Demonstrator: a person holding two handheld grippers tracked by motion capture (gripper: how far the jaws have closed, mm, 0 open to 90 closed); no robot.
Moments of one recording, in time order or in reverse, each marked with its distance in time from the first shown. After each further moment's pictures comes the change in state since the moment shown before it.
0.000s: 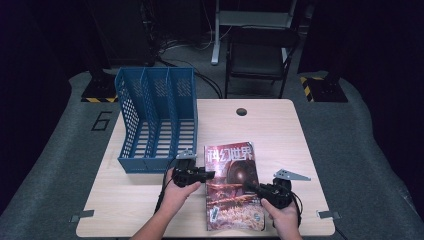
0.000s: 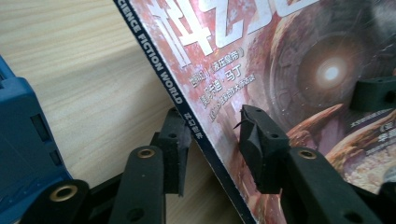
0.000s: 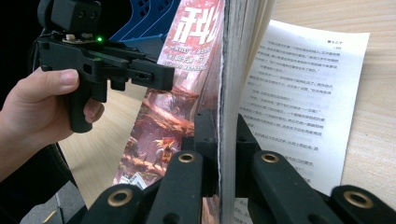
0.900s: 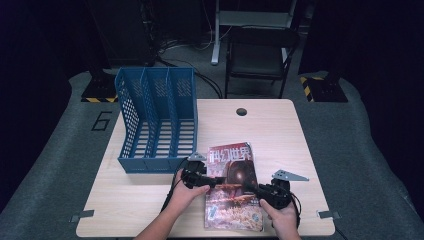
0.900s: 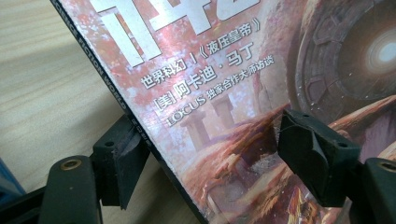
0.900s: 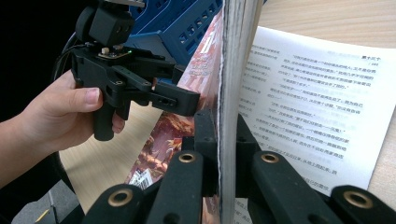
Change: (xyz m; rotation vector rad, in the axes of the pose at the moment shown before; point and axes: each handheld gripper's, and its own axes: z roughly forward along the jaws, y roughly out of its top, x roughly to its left) left arm 0.006 -0.008 0.039 0.058 0.007 0.049; right arm 0.003 -0.001 0.002 0.005 -0.018 -0.016
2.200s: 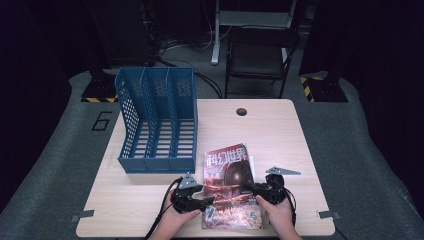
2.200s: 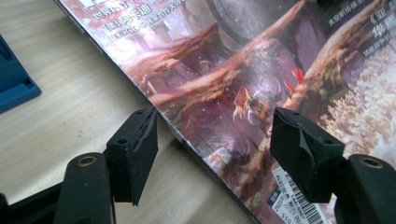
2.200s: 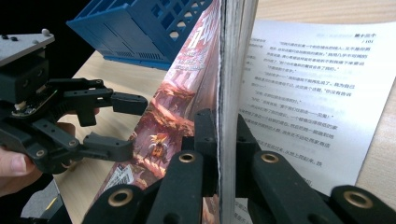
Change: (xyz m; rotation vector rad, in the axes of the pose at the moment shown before) left arm -0.022 -0.060 -0.032 -0.006 0.076 0.124; right arm -0.015 0.000 0.021 0.109 -0.029 0.073
